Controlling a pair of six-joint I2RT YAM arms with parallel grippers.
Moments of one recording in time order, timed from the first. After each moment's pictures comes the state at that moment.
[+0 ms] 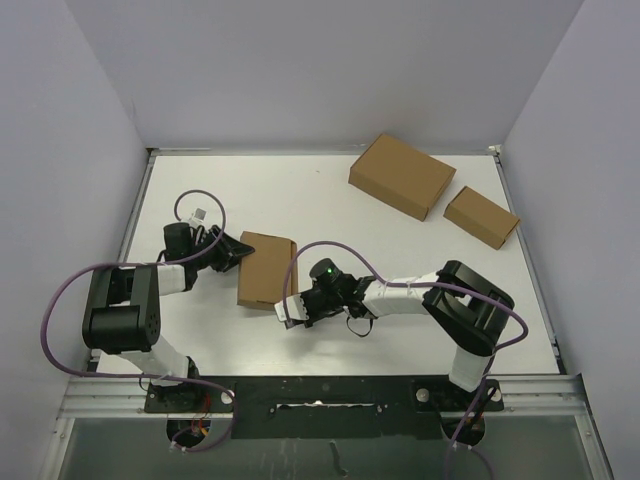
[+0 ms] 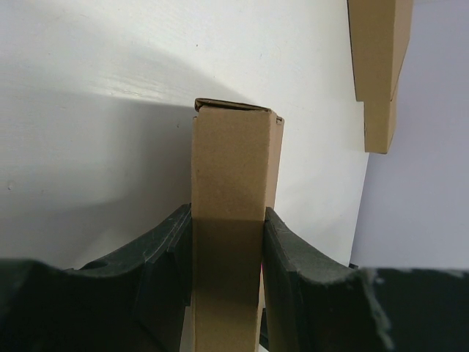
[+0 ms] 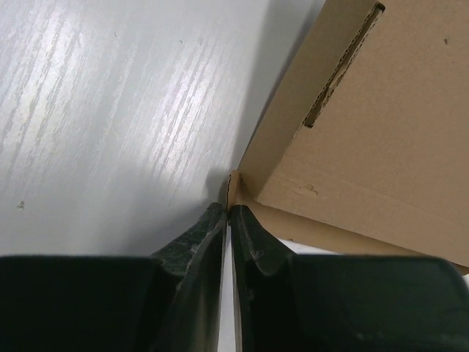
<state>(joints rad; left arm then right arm) 0.05 1.62 0.58 0.39 0.65 -0.81 0.96 1.76 0.84 0.14 -0.45 -0.96</state>
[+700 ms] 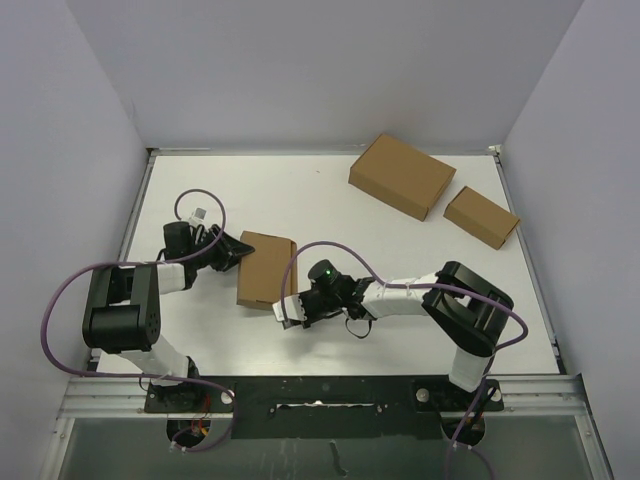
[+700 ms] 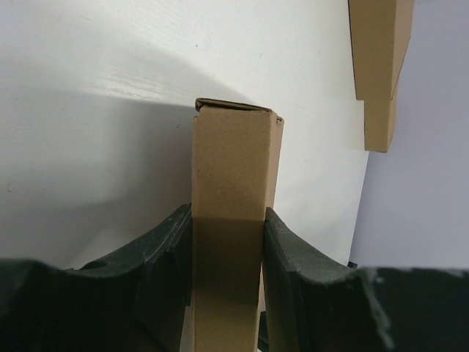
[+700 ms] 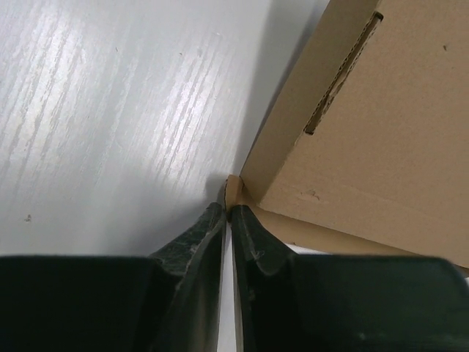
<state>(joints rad) 0.05 1.63 0.58 0.39 0.66 -0.81 0.98 1.76 0.84 0.15 -0.44 -0.93</state>
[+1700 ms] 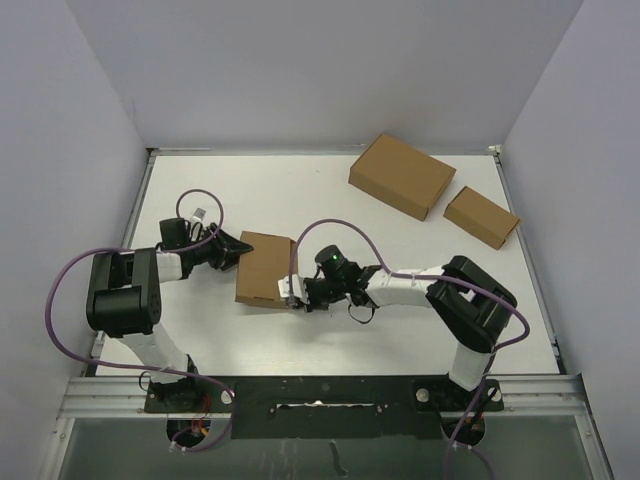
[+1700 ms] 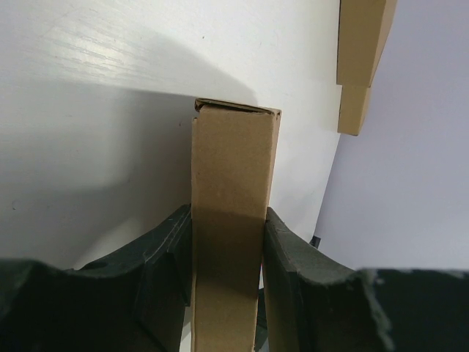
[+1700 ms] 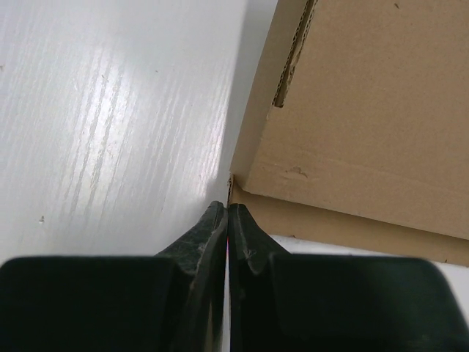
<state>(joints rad) 0.10 1.74 0.69 0.30 0.82 -0.83 0.88 1.76 0.88 0.13 -0.59 -0.77</state>
